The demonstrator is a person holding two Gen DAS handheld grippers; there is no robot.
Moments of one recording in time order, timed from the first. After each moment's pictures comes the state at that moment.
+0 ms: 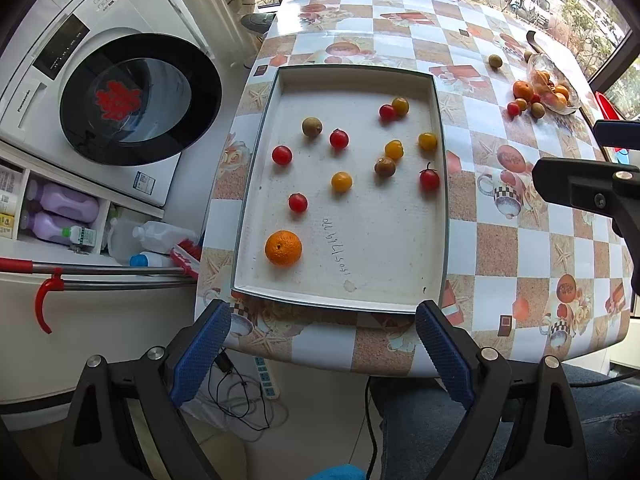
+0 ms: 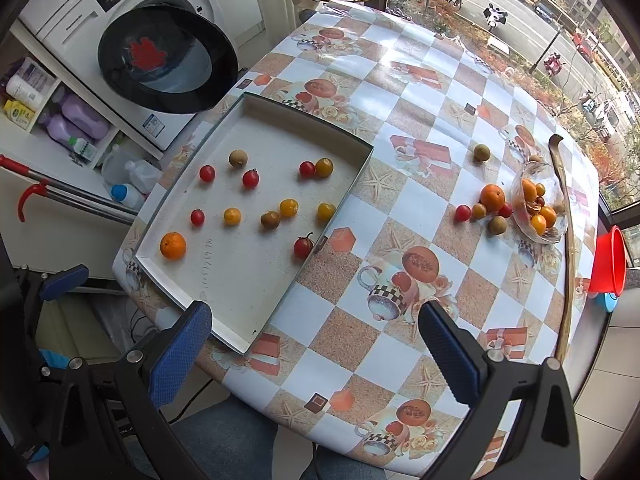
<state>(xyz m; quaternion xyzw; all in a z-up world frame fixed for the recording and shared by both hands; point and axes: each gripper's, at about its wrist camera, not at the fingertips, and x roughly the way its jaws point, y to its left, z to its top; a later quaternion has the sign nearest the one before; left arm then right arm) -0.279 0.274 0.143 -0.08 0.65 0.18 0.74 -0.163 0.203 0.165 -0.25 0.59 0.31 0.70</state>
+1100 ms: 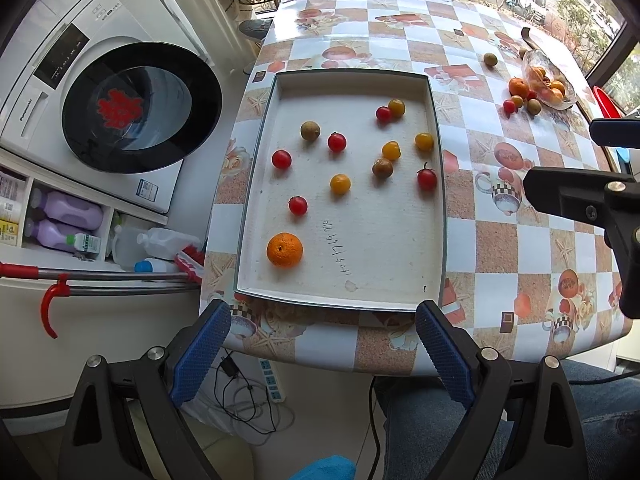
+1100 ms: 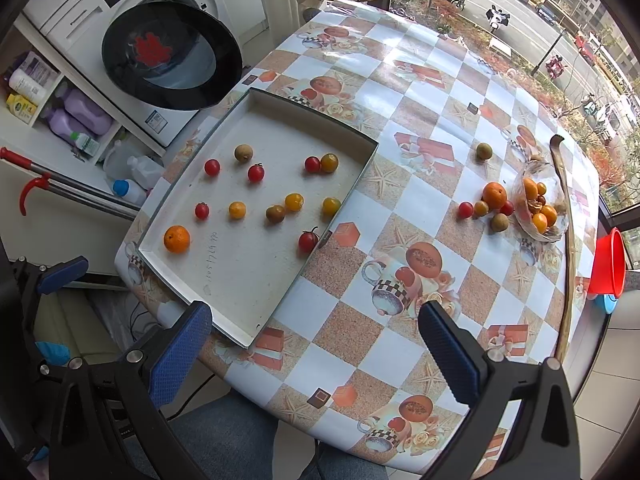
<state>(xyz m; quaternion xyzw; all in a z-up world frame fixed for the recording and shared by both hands) -0.279 0.269 0.146 -0.07 0.65 0.18 0.74 -0.170 0.201 0.167 -0.25 0.59 0.32 0.70</state>
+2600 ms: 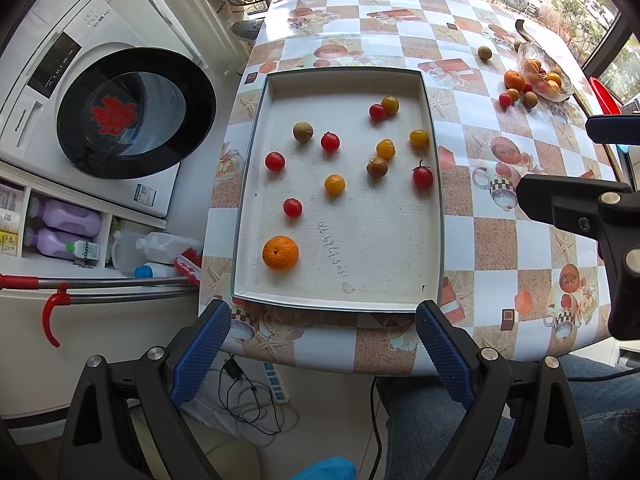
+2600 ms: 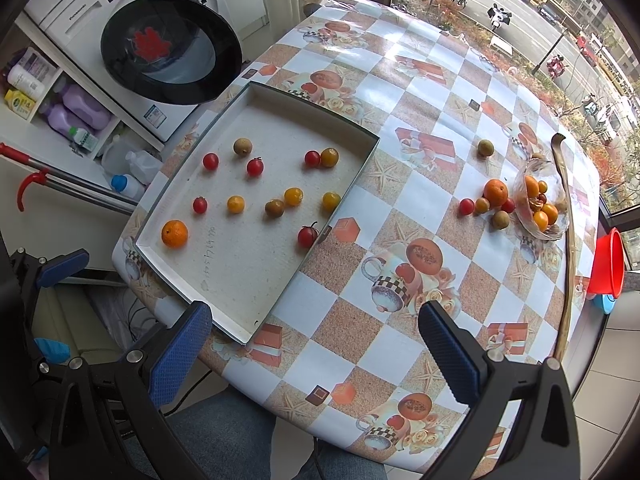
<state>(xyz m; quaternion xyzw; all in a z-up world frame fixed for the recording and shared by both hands) -0.275 0.262 0.143 -0.06 0.65 0.18 0.74 -0.172 0.203 0.165 -0.25 0.59 0.32 0.70</state>
